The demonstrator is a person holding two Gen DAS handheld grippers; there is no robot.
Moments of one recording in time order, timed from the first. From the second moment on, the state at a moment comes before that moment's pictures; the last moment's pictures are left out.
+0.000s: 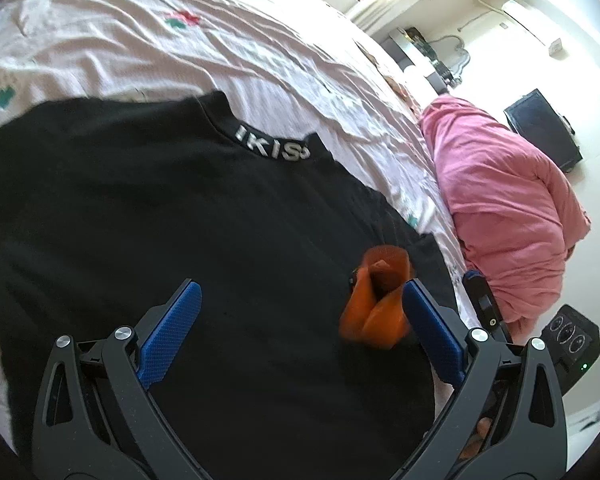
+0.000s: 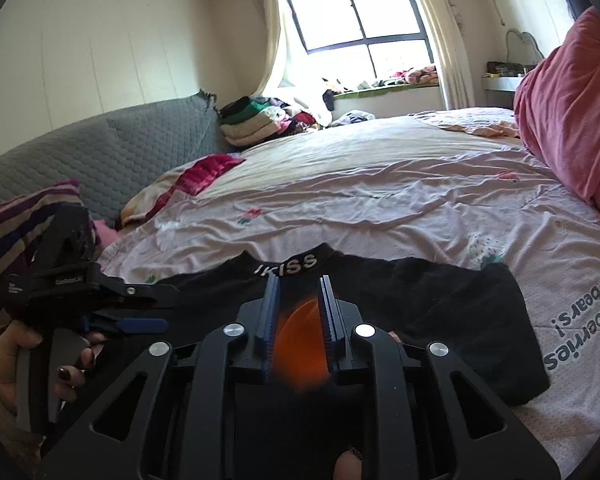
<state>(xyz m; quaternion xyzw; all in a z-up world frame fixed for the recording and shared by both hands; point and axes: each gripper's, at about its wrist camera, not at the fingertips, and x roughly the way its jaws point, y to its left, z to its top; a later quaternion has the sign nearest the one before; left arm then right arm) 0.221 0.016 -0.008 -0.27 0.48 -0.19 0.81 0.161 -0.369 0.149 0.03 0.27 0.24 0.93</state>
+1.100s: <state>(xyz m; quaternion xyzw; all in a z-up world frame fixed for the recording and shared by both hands) 0.236 -0.094 -0.042 -0.21 0.51 -0.22 0.80 0.187 -0.484 0.150 0.06 0.33 0.08 0.94</state>
